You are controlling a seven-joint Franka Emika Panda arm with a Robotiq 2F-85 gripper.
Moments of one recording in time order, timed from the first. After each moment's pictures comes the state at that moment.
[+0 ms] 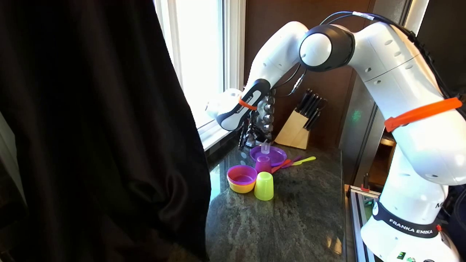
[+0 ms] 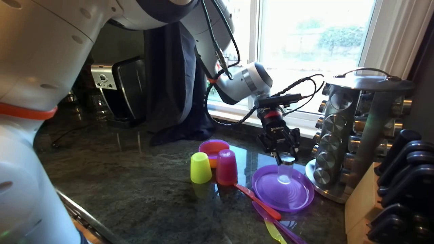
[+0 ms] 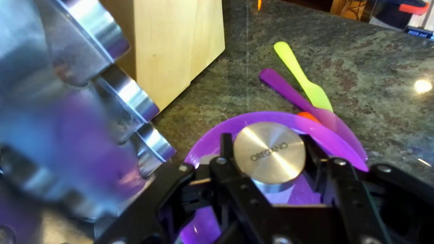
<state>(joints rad) -0.18 0.65 -0.08 -1.66 -0.71 1.62 -0.52</state>
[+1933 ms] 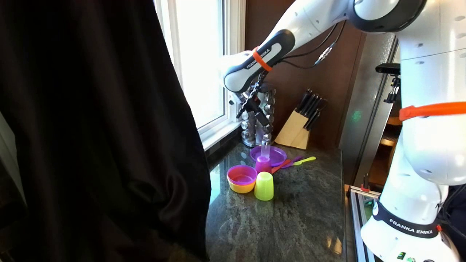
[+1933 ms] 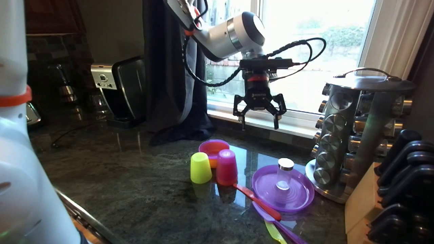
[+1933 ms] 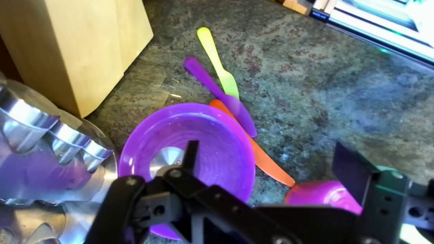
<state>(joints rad) -0.19 0.25 -0.05 -1.89 -0.44 1.62 -0.59</state>
